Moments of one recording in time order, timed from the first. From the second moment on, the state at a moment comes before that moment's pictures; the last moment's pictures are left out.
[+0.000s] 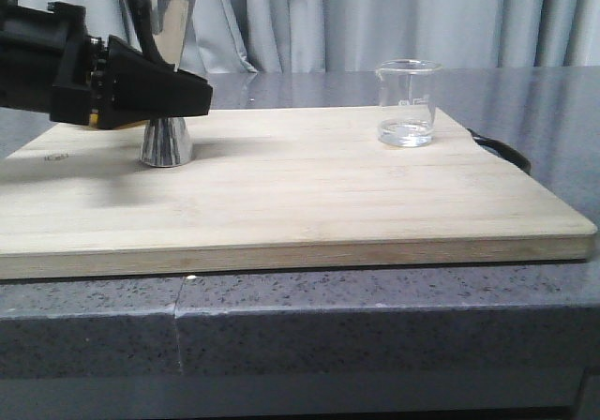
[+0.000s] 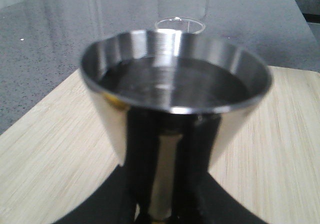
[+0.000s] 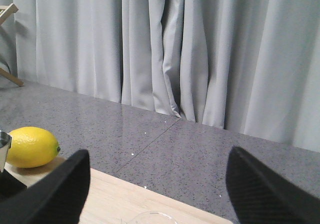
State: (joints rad) left arm -0.14 1.78 -0.91 -1.73 1.16 2.34; right arm 0.35 1.06 -0.48 -0.11 -0.64 0.00
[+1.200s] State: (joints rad) left arm -0.14 1.78 -0.91 -1.72 1.16 2.34; right arm 0.35 1.06 -0.48 -0.11 -0.66 0.00
